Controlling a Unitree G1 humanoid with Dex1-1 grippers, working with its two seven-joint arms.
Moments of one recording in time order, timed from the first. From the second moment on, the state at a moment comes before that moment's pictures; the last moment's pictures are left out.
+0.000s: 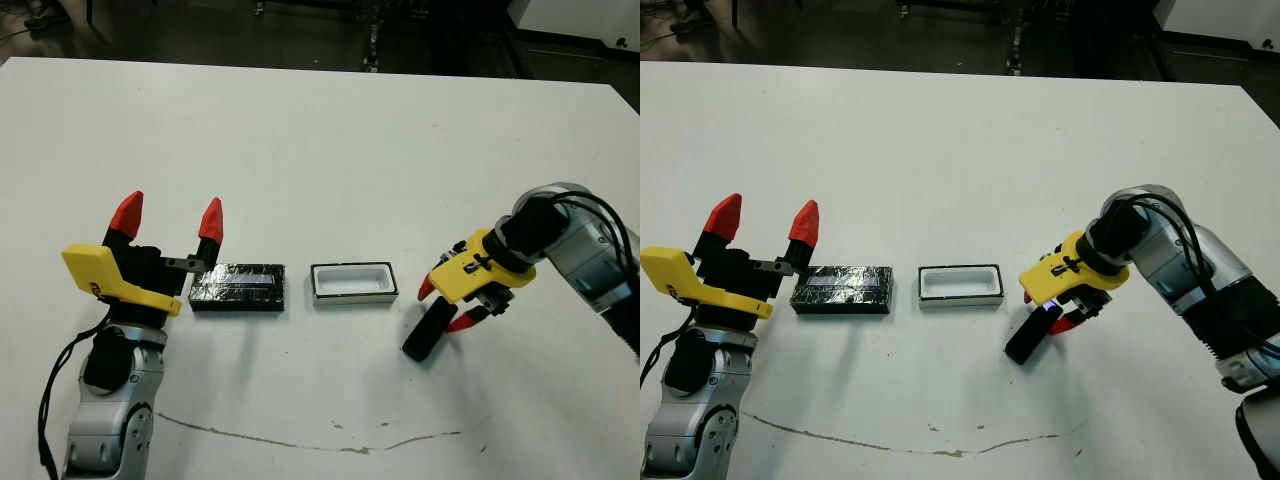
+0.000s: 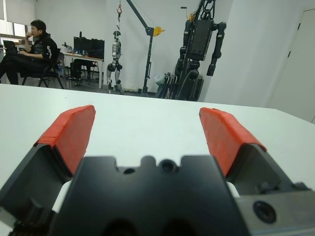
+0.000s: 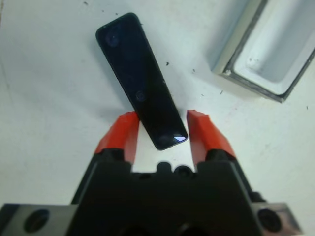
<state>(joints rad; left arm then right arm) 0.08 0.15 0.10 -0.36 -0.31 0.00 -0.16 -0.75 -0.84 0.61 0.20 -0.18 -0.07 1.59</state>
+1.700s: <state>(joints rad) 0.08 0.14 0.11 -0.35 -0.31 -0.01 -0.15 -0.95 -0.83 0.49 0.26 0.04 0.32 1.54</state>
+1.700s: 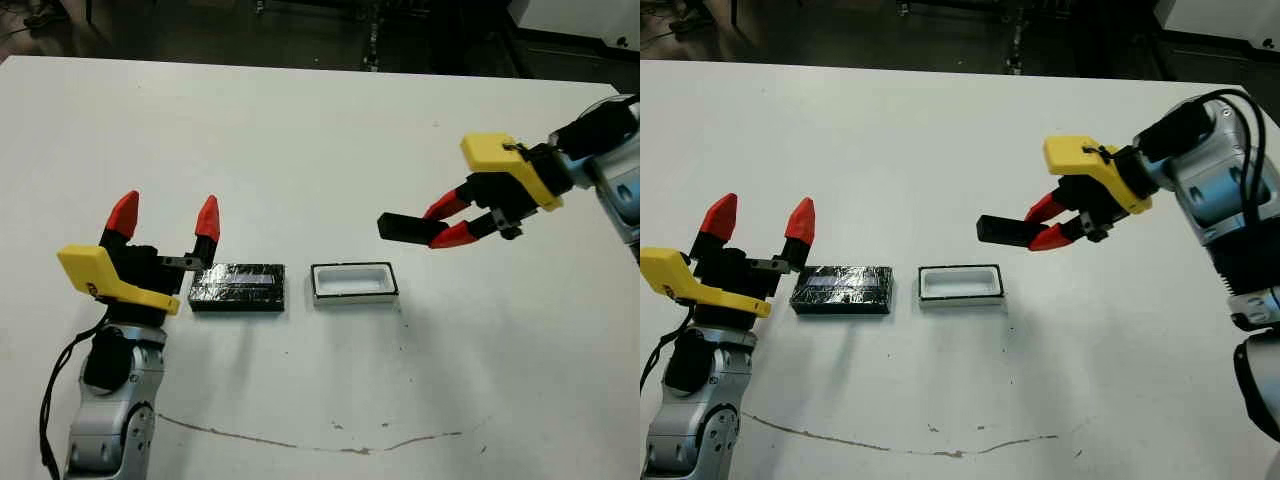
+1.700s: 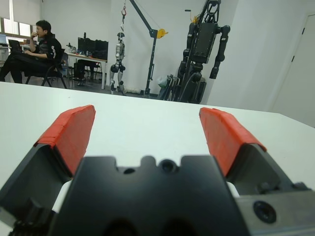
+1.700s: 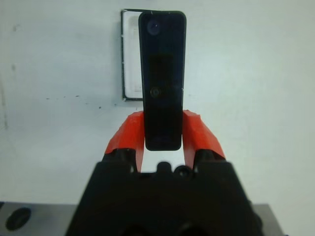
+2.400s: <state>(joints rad) 0.08 0.13 0.10 -0.35 -0.31 -0.01 -0.15 -0.86 -0.74 0.47 0.12 0.04 0.57 1.44</state>
